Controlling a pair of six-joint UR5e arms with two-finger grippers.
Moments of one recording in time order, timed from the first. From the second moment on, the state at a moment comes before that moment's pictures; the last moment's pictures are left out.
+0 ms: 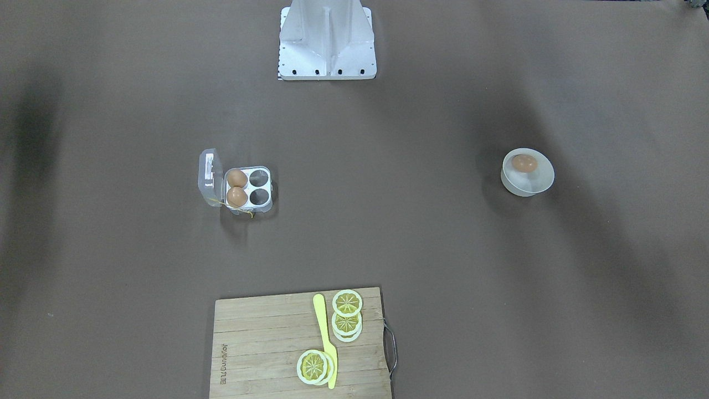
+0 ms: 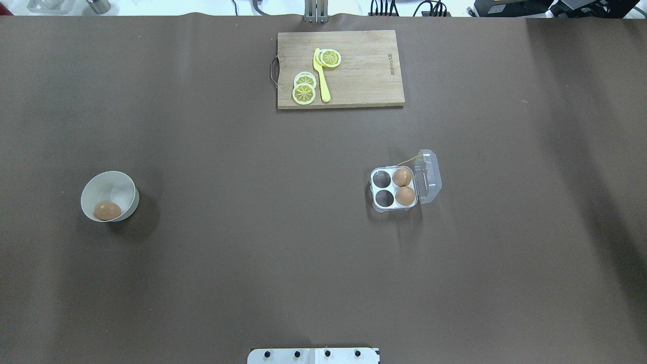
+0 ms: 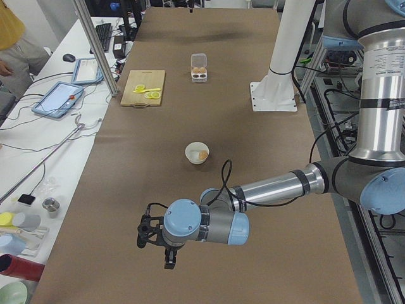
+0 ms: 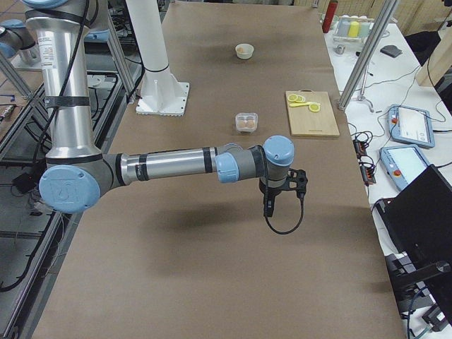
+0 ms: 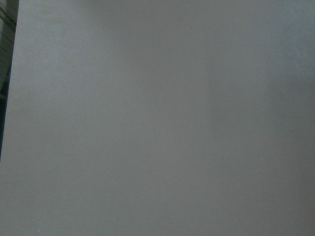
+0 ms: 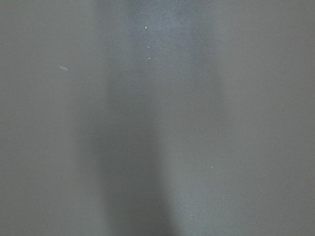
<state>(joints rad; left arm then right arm) -1.74 -1.53 -1.37 -2.01 -2.40 -0.06 1.44 -1.52 1.65 -1.49 2.38 0.32</state>
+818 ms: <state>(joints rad) -1.64 -1.64 -1.37 -2.02 -2.41 -0.24 1.44 -1.51 1.66 -1.49 2.38 0.32</state>
